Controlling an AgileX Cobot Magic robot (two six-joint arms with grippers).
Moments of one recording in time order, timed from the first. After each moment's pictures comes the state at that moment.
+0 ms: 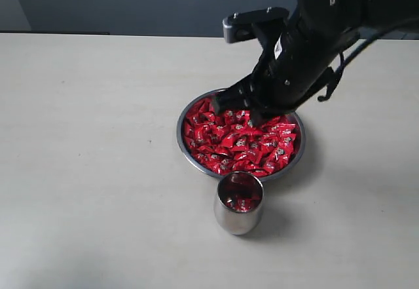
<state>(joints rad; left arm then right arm) 0.17 0.00 0.00 0.03 0.34 0.03 0.76 1.66 -1.20 0.02 0.86 0.18</state>
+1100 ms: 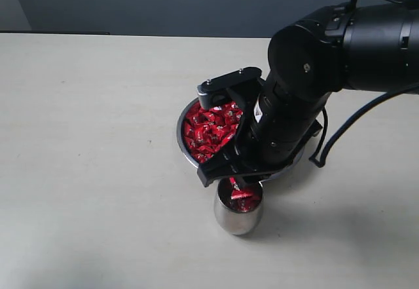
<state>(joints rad) 0.17 0.00 0.00 0.03 0.34 0.03 0.91 1.65 -1.07 0.06 0.88 0.18</state>
